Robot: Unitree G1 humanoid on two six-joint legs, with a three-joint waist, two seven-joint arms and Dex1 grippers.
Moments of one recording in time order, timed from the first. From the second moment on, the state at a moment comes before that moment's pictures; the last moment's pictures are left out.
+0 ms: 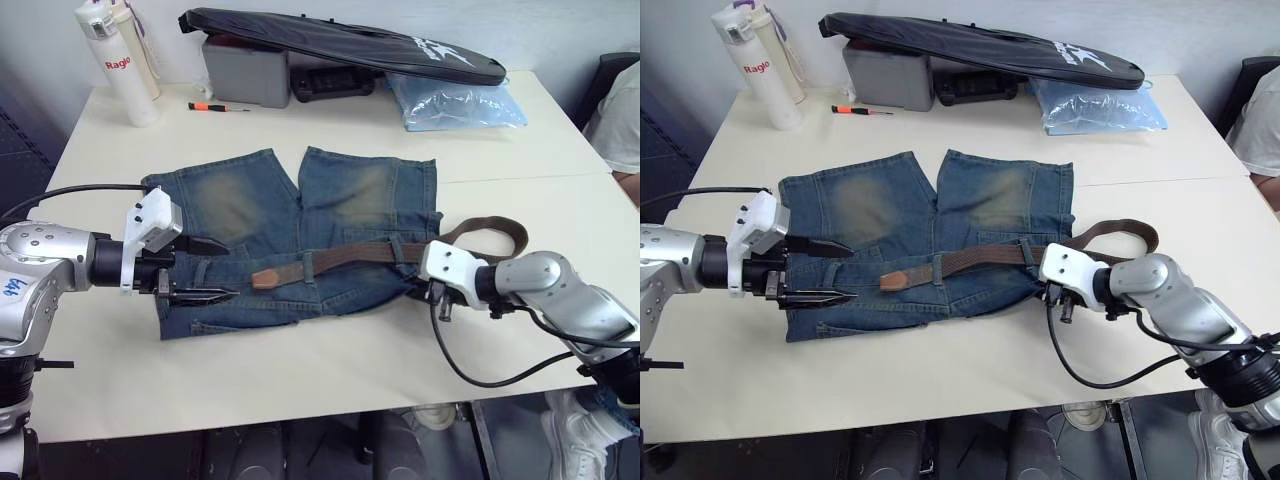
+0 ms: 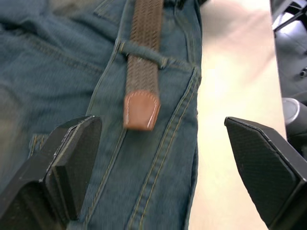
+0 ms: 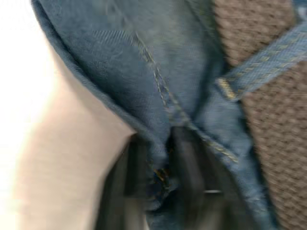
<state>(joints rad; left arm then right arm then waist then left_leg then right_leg) -0.40 0.99 0.15 -0.26 -0.51 0.77 -1.17 -0.49 -1.02 0.37 -0.12 0.25 0.45 0.90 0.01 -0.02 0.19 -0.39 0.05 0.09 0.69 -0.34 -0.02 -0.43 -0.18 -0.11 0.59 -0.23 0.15</state>
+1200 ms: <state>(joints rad) -0.61 0.68 -0.09 -0.08 -0.42 0.60 -1.04 -0.30 -1.10 -0.07 -0.17 0.19 0.41 0.95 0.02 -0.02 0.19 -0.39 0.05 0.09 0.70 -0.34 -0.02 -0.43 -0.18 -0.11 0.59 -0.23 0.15</state>
